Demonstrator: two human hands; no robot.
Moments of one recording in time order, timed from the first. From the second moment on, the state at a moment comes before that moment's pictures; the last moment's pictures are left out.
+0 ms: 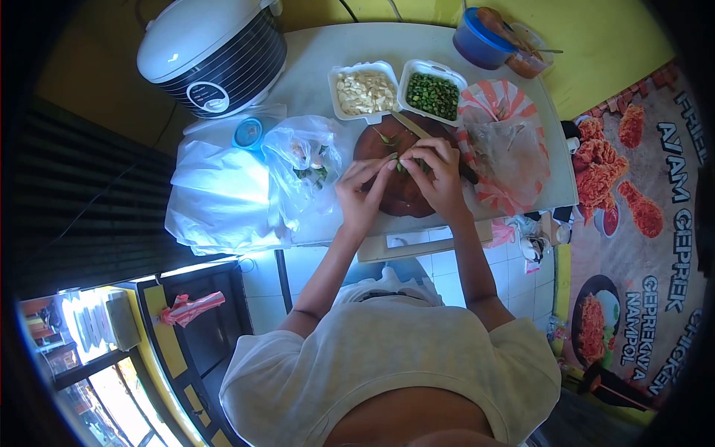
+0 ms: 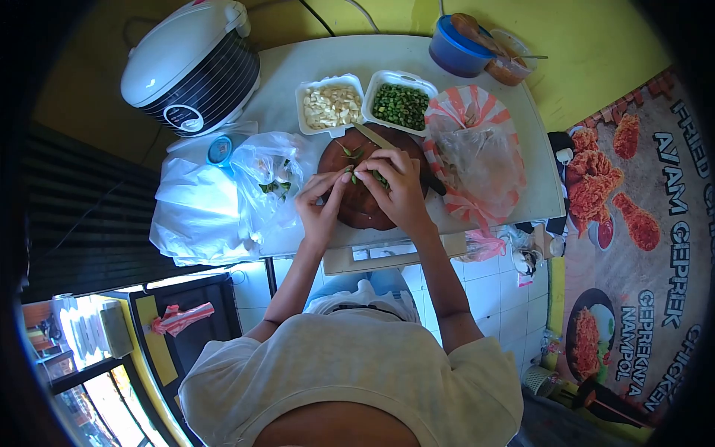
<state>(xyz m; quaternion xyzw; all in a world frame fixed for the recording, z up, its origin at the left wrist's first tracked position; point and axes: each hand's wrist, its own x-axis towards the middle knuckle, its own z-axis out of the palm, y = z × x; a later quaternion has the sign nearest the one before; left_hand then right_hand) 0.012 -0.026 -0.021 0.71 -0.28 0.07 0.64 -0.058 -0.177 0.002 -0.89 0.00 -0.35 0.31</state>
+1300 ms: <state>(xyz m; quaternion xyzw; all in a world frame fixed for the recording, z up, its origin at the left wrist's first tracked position) 0.022 -0.026 0.001 0.77 -0.30 0.10 0.55 -0.118 -0.302 0.074 -0.79 0.11 -0.52 0.31</state>
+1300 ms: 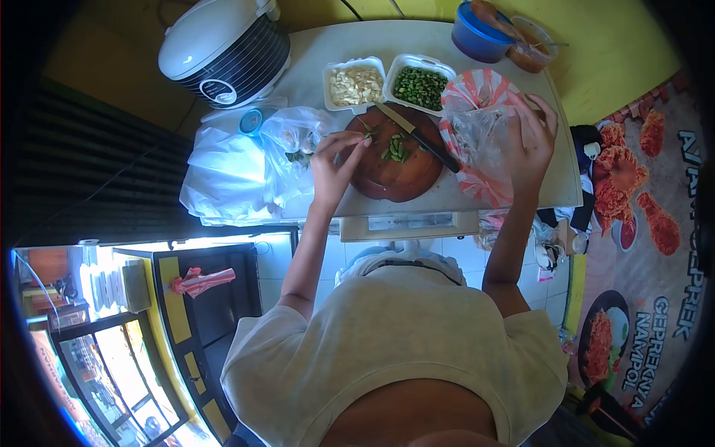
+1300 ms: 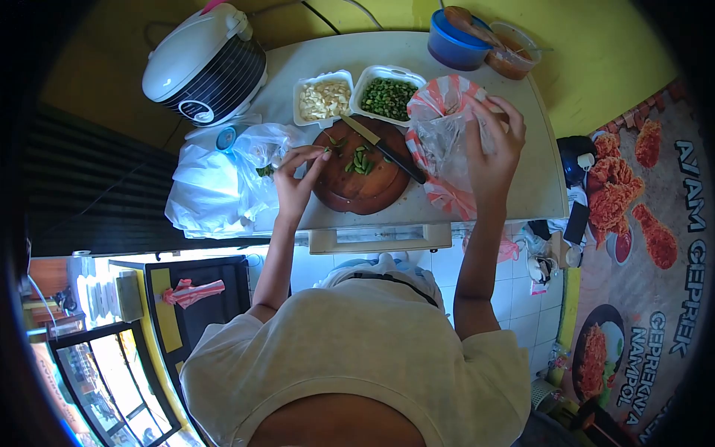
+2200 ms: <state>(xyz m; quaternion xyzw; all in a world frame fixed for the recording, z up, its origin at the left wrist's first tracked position) 0.008 -0.031 -0.020 0.78 -0.27 0.18 0.53 -0.004 -0.232 0.009 -0.91 -0.14 -0.22 0.31</state>
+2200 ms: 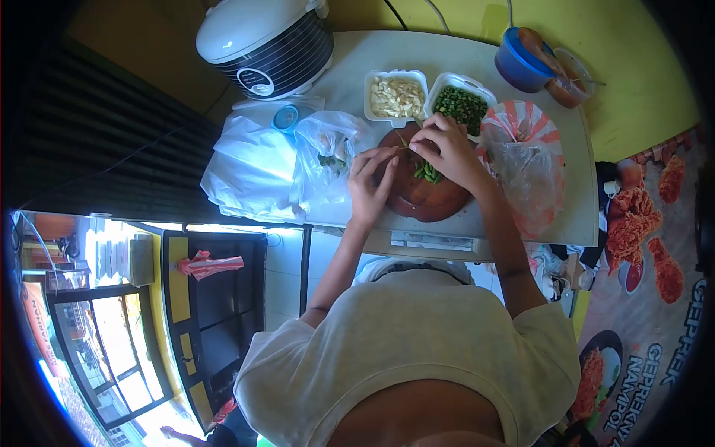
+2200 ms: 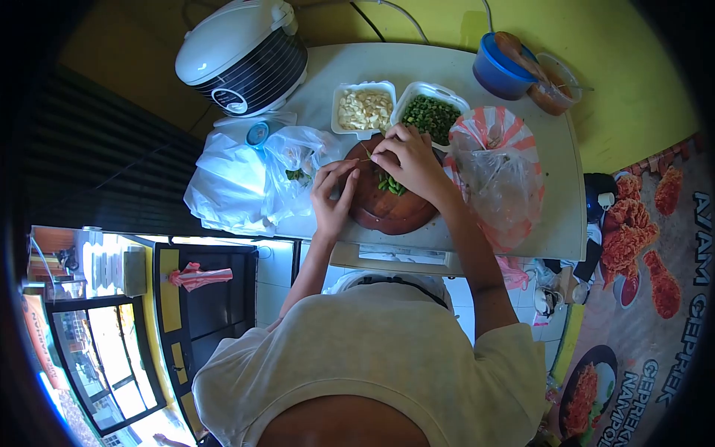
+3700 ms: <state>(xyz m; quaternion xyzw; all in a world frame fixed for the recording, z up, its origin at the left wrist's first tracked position) -0.032 -0.069 0.014 0.63 -0.38 -0.21 0.65 -0.135 -0.268 0.050 -0.71 0.07 -0.28 0.64</state>
